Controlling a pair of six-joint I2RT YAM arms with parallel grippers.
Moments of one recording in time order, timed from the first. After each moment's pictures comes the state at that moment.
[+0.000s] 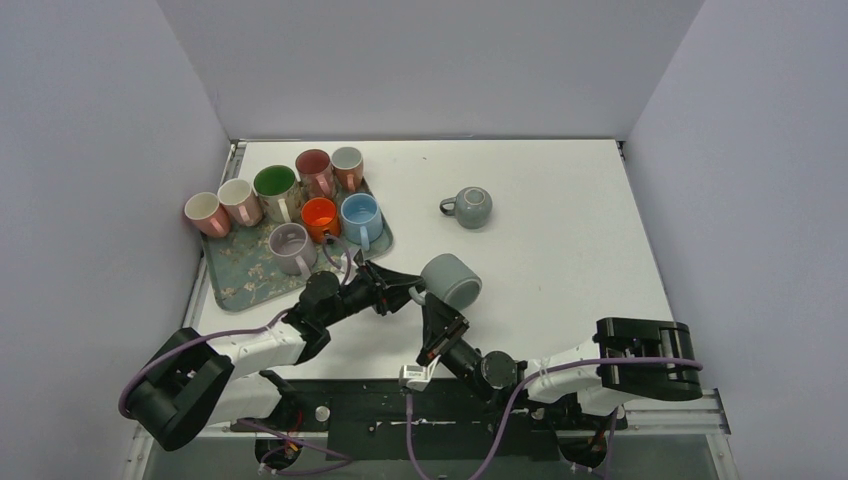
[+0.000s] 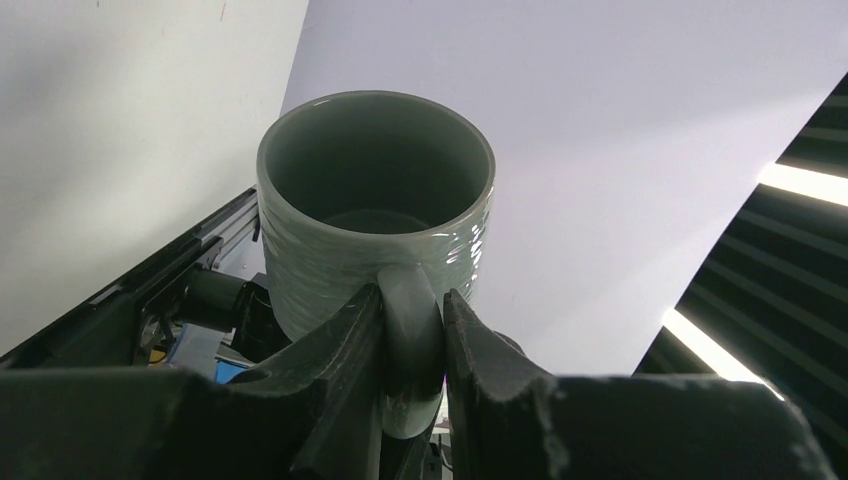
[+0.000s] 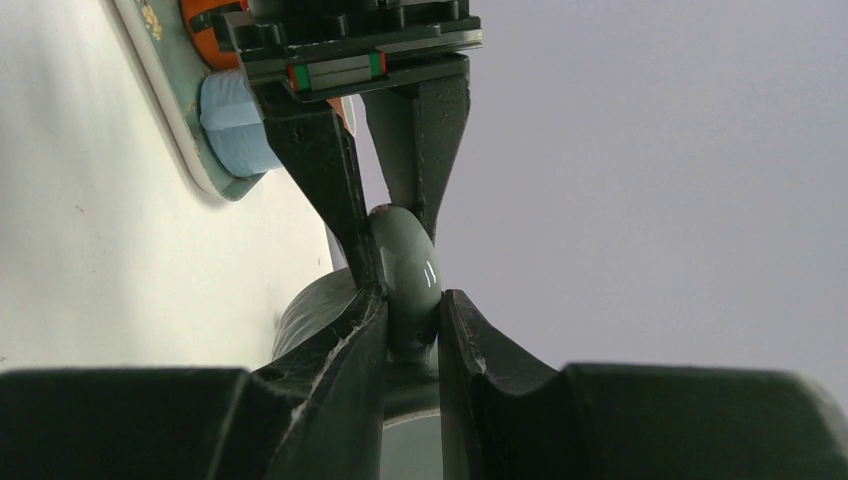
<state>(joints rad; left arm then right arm) -0.67 1.22 0.27 0.86 0.36 -1.92 1.47 1.43 0.27 1.29 0.64 -1.48</state>
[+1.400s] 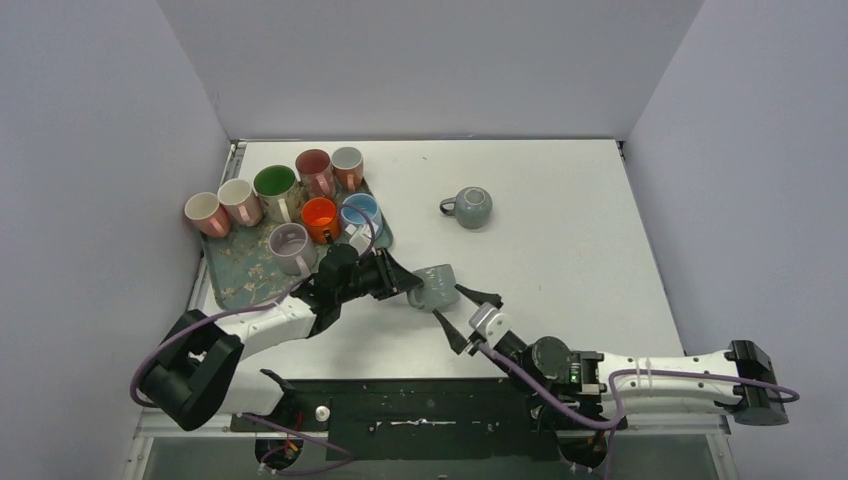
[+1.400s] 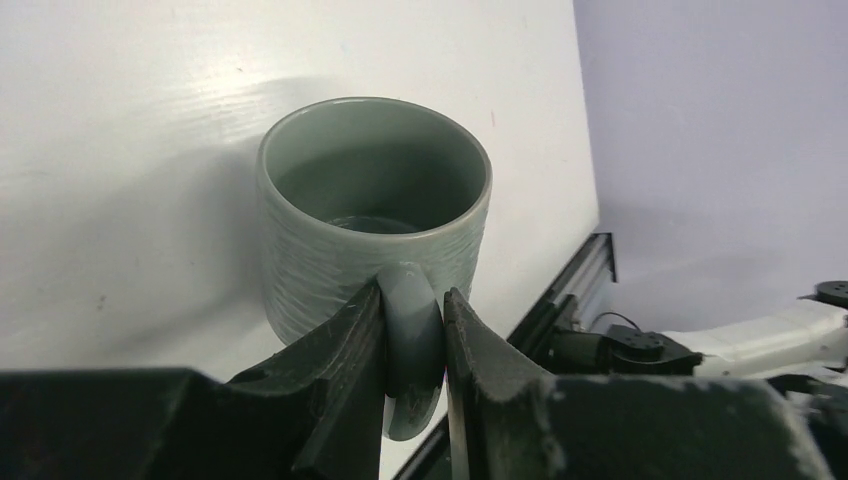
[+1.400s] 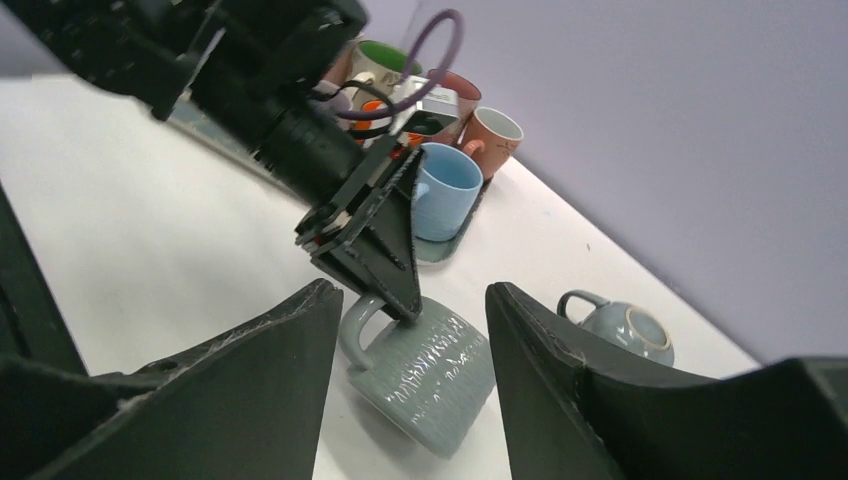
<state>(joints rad) -0.61 1.34 0.49 0.47 0.35 -0.99 1.47 0.76 0.36 0.55 0.59 -0.44</state>
